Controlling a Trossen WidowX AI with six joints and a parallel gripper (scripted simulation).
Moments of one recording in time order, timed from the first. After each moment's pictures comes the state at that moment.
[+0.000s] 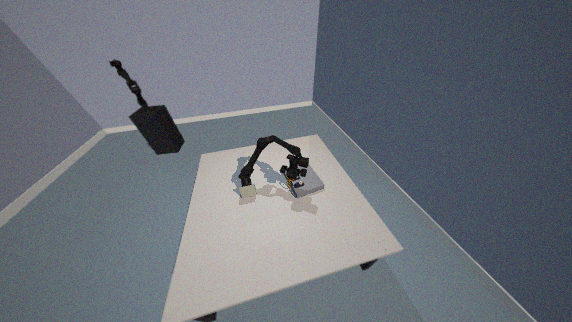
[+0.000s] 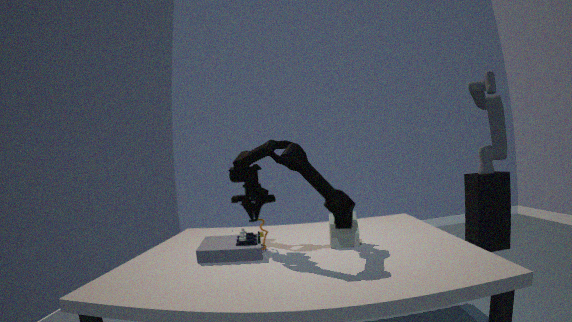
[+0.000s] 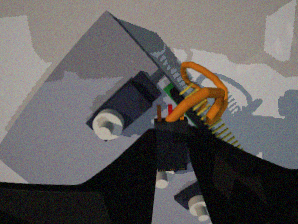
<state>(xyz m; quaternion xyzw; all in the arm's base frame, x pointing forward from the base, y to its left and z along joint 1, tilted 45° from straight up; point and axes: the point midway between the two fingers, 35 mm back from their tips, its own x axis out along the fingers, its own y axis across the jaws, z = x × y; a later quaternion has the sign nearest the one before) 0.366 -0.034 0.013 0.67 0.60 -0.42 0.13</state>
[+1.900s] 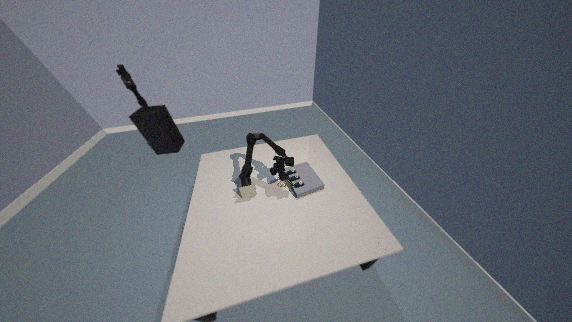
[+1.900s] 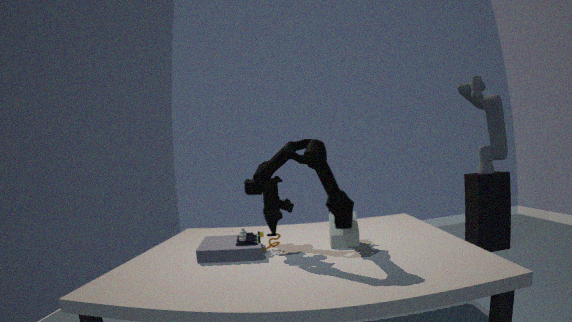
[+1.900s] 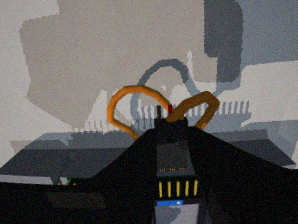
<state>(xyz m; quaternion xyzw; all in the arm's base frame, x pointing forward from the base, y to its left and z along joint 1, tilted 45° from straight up) 0.274 0.045 0.027 0.66 0.36 -0.64 -0.18</state>
